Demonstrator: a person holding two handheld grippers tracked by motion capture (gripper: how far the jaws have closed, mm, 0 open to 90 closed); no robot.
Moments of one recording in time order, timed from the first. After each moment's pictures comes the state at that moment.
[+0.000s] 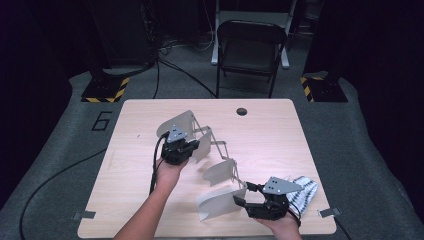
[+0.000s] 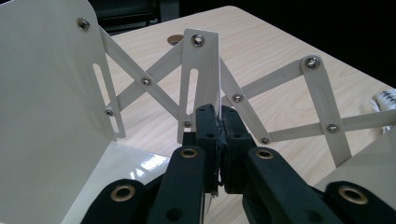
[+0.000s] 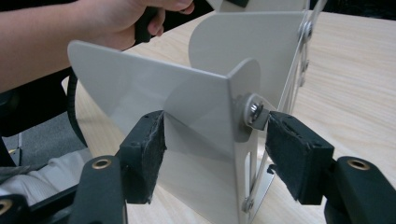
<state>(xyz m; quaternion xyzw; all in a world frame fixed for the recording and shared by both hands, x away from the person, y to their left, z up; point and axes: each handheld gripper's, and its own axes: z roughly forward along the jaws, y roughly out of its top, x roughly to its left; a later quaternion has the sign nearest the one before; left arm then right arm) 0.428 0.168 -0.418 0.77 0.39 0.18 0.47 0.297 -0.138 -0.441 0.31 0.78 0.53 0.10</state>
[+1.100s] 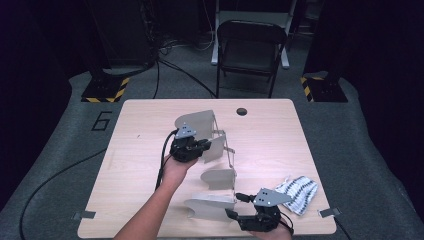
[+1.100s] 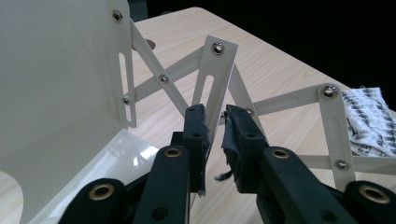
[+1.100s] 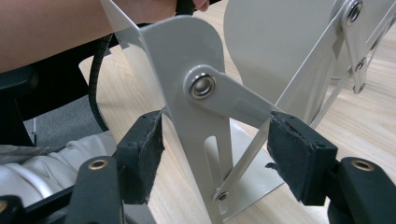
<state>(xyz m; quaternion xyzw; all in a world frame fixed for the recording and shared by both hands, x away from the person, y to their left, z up) 0.437 0.147 -0.416 0.78 0.36 0.13 0.49 0.277 -0.120 -0.456 0.29 0.79 0.53 0.09</state>
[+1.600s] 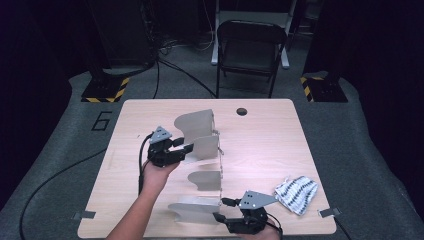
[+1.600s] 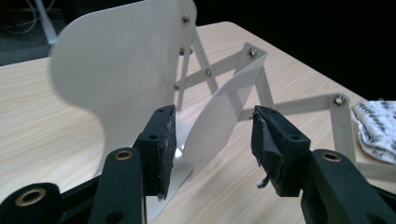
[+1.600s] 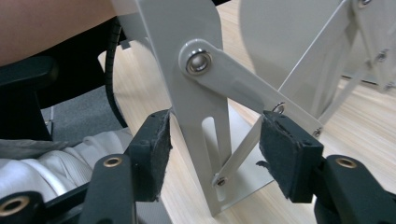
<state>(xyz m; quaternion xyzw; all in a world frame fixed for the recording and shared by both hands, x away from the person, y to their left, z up) 0.410 0.211 -0.409 0.75 0.40 0.17 0.51 0.275 -0.087 -0.461 0.26 0.81 0.52 0.06</state>
